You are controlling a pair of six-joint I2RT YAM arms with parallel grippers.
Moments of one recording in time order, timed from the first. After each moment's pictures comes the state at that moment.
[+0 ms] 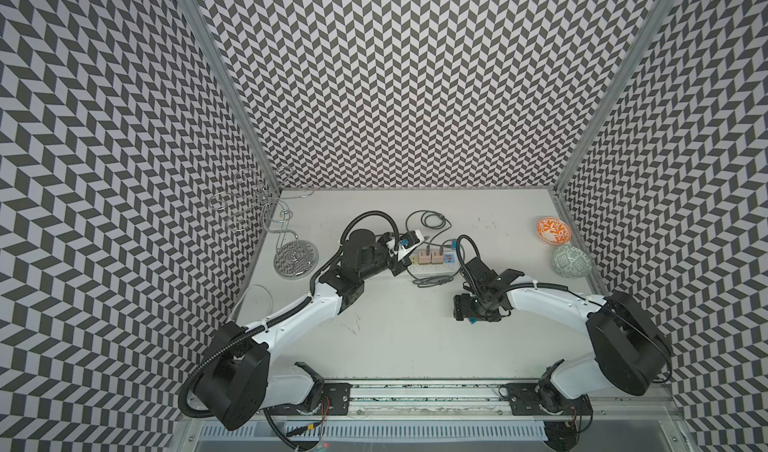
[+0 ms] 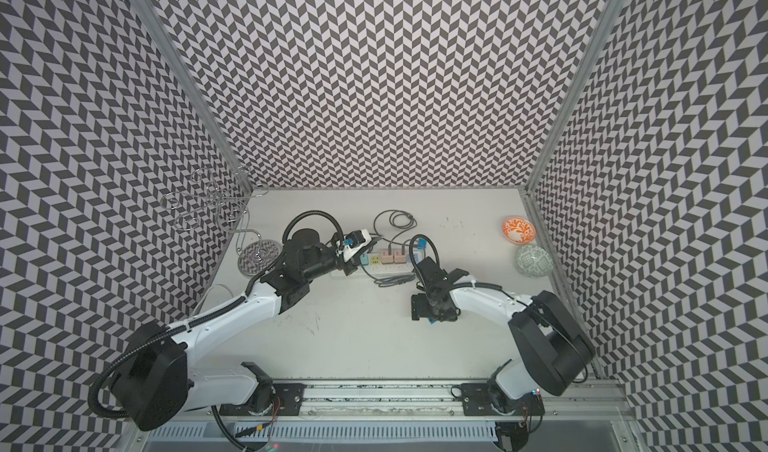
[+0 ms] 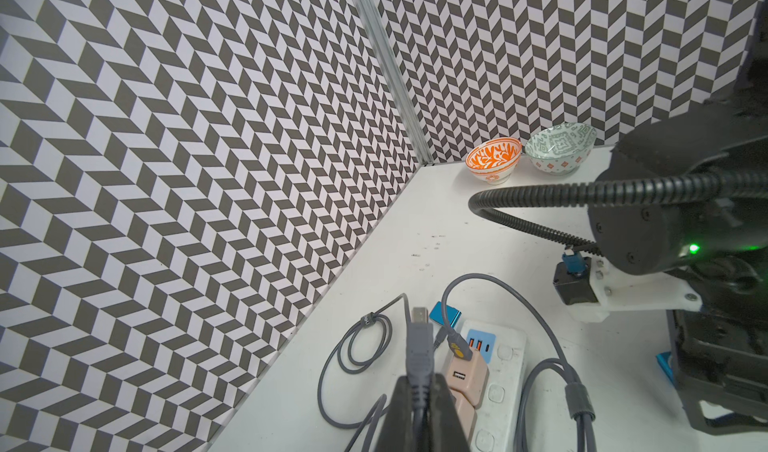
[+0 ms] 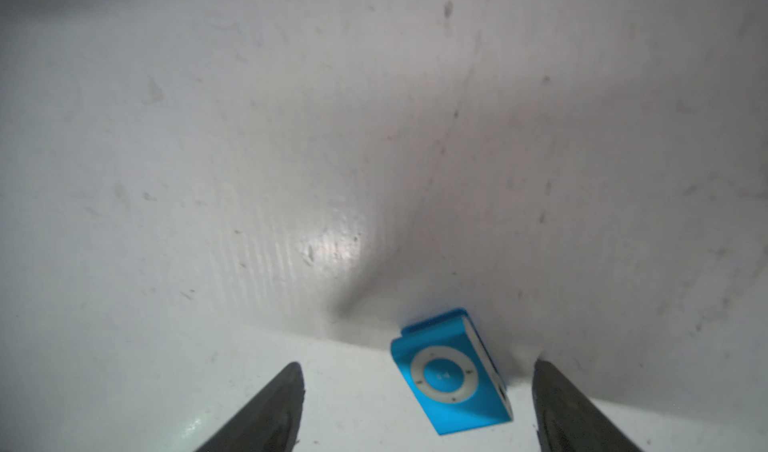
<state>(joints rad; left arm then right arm) -0.59 1.30 0.79 0.32 0.37 0.50 0.64 1.48 0.78 -0.66 -0.07 0.62</state>
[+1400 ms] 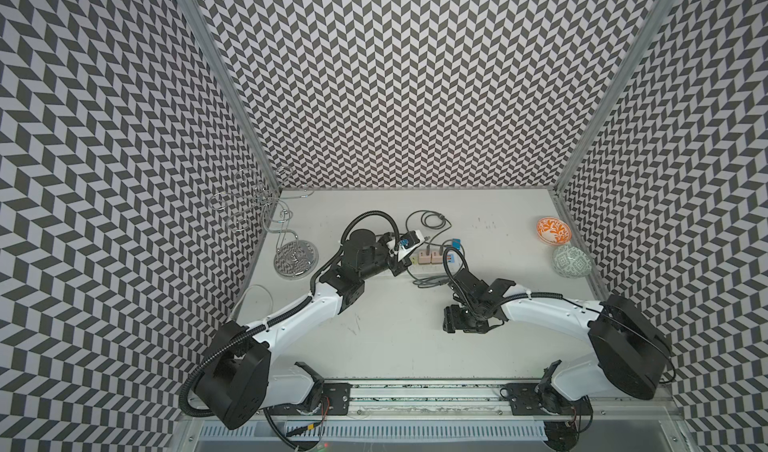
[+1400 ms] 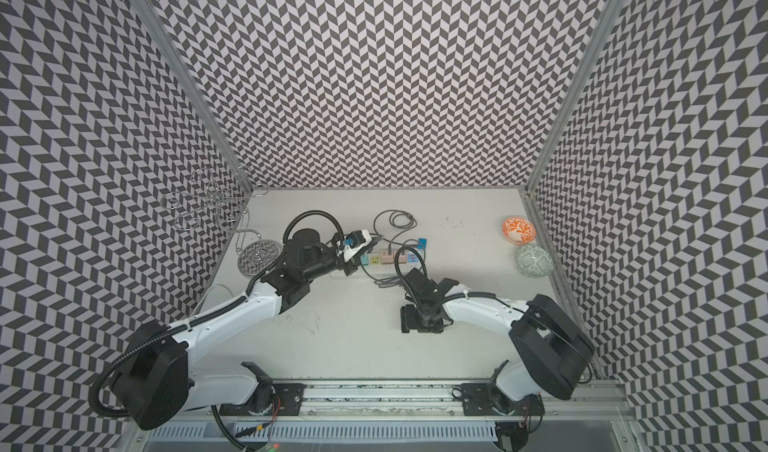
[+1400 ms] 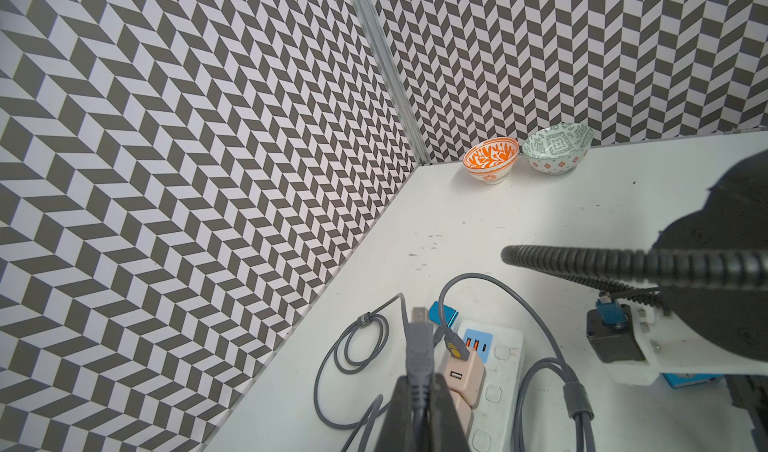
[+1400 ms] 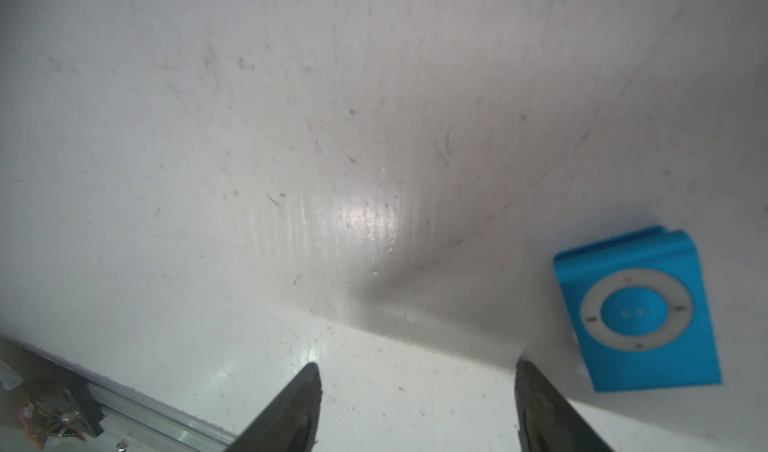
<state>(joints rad) -0.59 1.30 0.79 0.32 0.38 0.50 0.79 1.49 0.78 -0.62 -0.18 0.75</state>
